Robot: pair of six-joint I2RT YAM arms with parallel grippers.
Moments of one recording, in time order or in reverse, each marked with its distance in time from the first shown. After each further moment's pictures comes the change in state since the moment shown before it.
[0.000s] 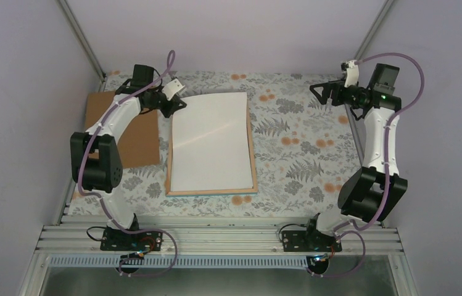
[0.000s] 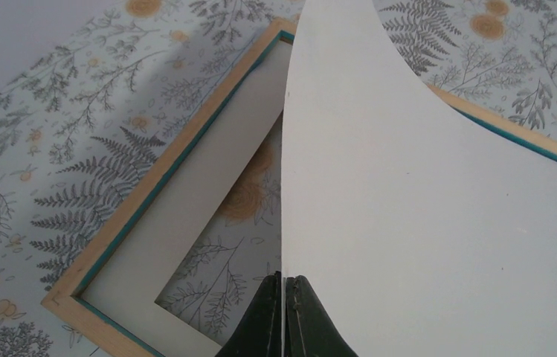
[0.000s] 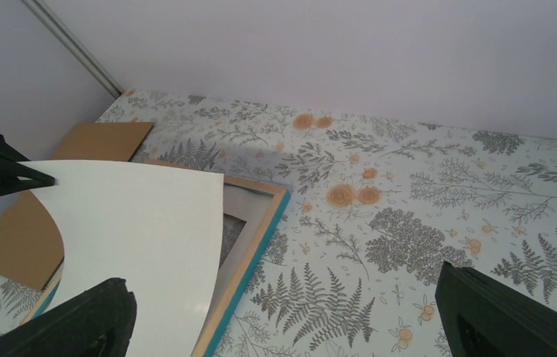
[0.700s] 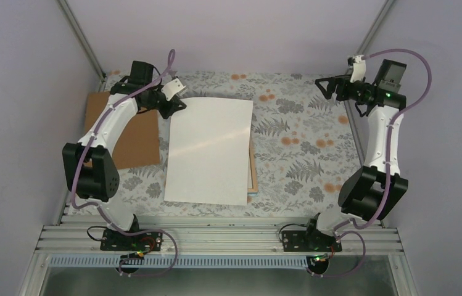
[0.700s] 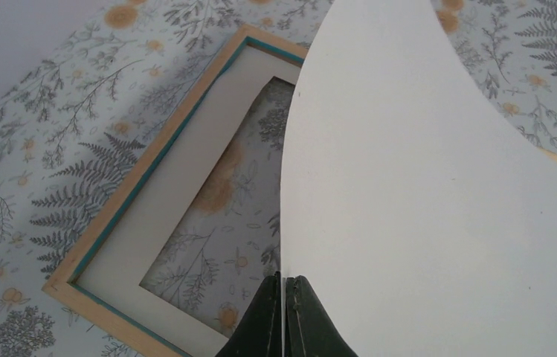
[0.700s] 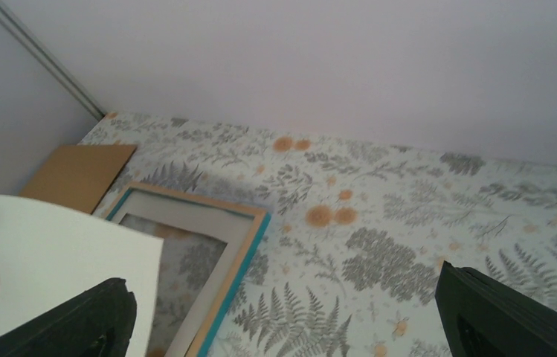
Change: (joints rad) left arm -0.040 -0.105 0.040 -0.179 -0.040 0.048; right arm -0.029 0.027 0.076 0.027 0.021 0.038
